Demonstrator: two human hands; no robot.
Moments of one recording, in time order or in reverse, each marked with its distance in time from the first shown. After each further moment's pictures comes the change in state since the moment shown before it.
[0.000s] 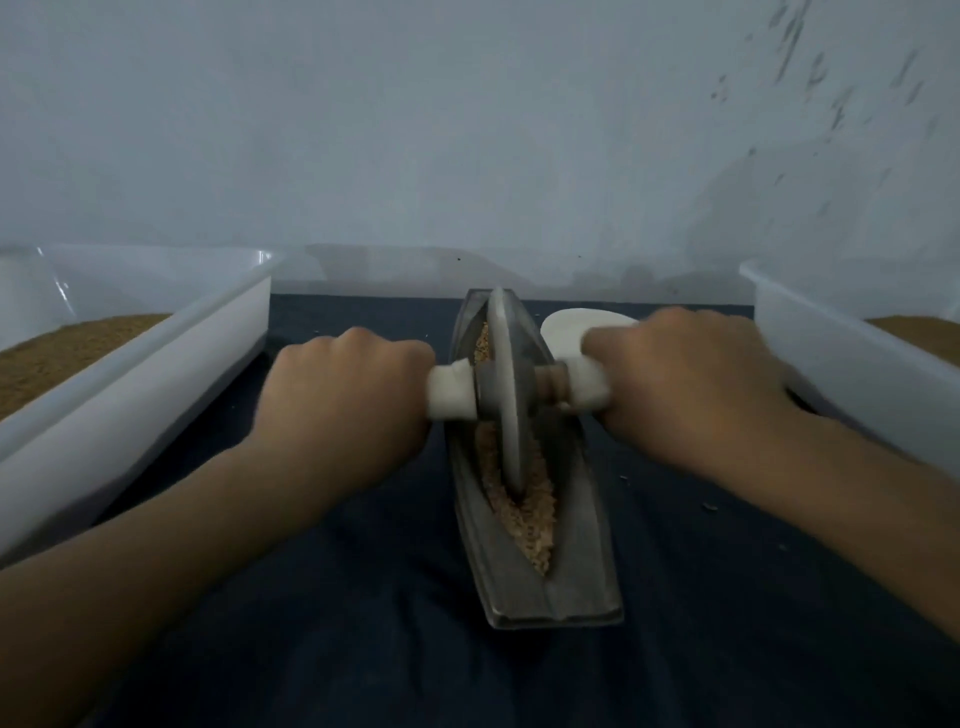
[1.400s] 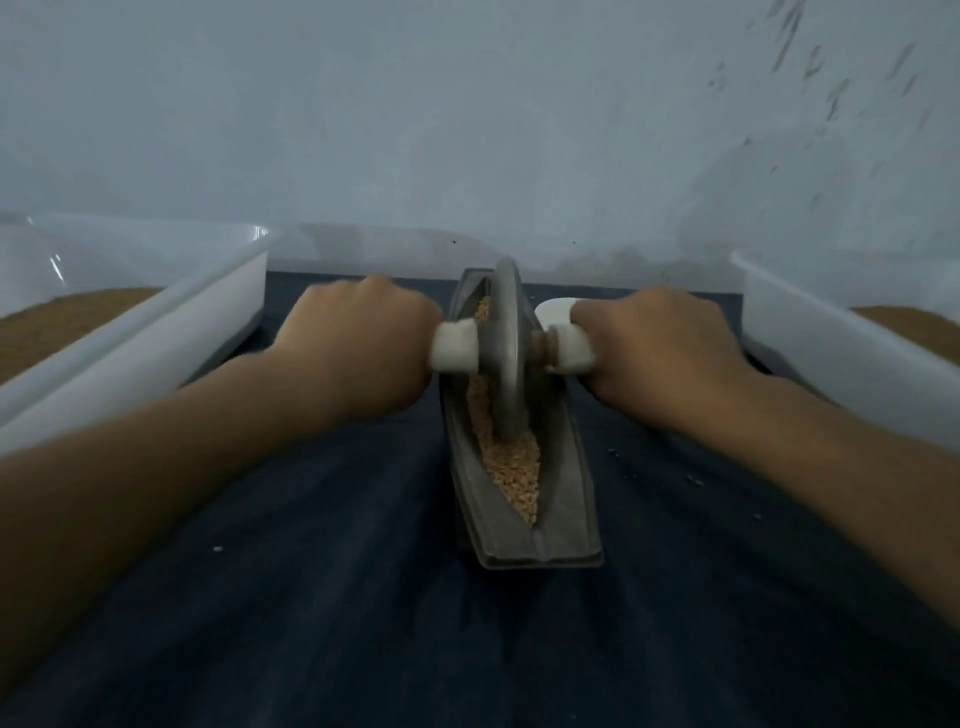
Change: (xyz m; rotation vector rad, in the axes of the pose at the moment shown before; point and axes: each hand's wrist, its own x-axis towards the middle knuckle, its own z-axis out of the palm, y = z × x) left_hand 0.023 -0.002 -0.009 0.000 -0.128 0.064; right_hand 0.005 -0.001 0.001 0.054 -0.130 0.029
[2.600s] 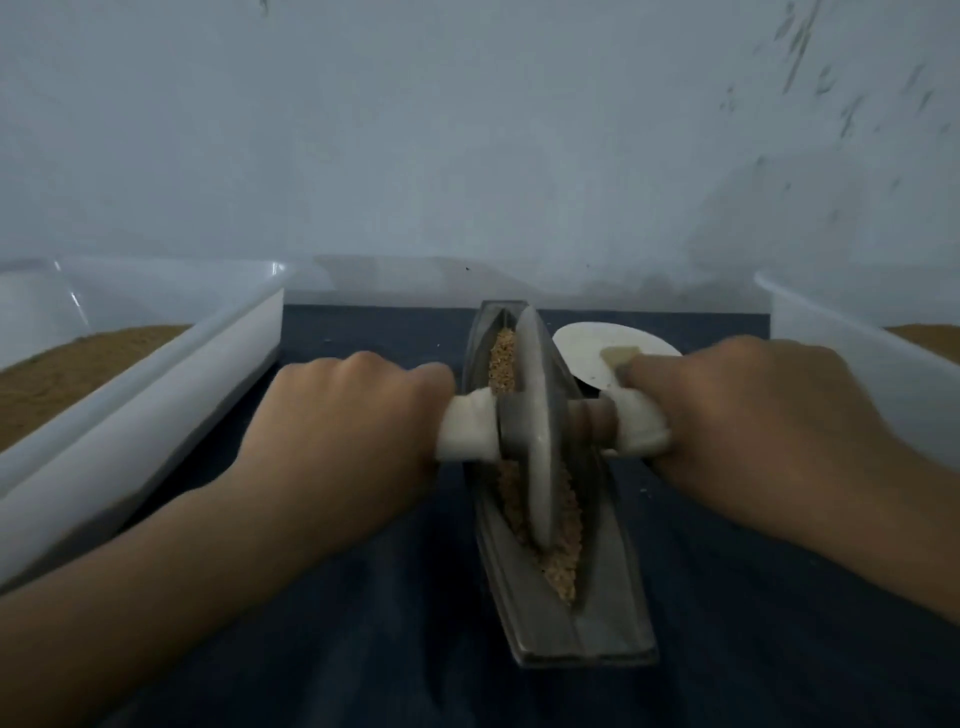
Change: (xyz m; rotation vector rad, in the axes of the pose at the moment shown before) left_hand -0.042 -0.006 0.006 -0.046 0.267 0.084; right_hand -0.037 0.008 -0.010 0.007 0.155 -0.045
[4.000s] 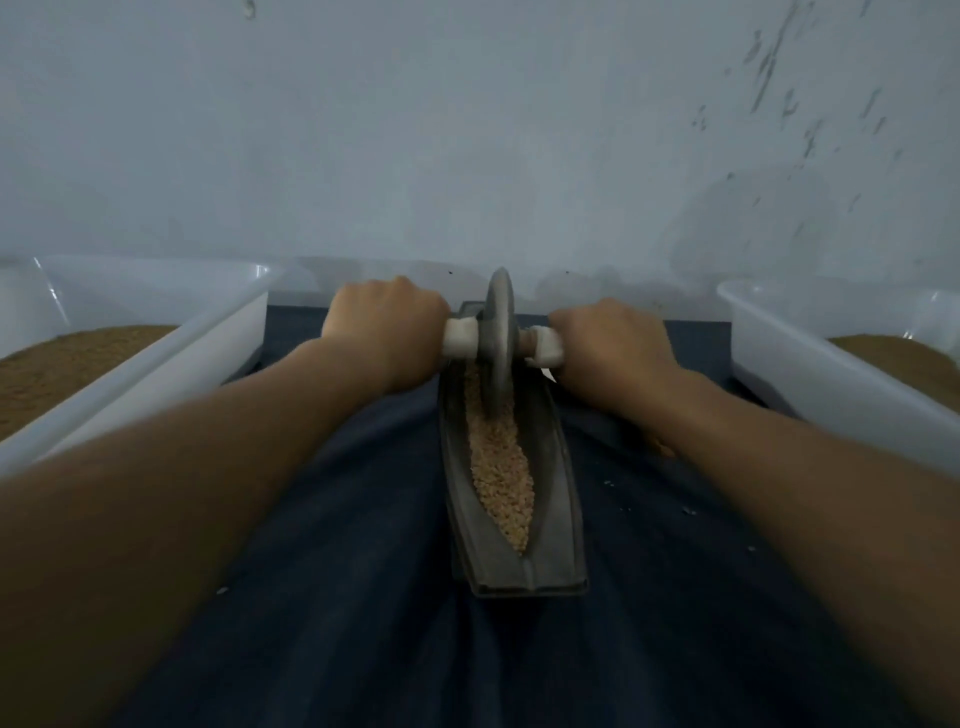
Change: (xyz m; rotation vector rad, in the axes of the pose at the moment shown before) left_hand 0.092 0.000 0.027 0.080 -0.383 -0.188; right_hand 0.081 -0.007 0.044 0.086 -0.330 0.172
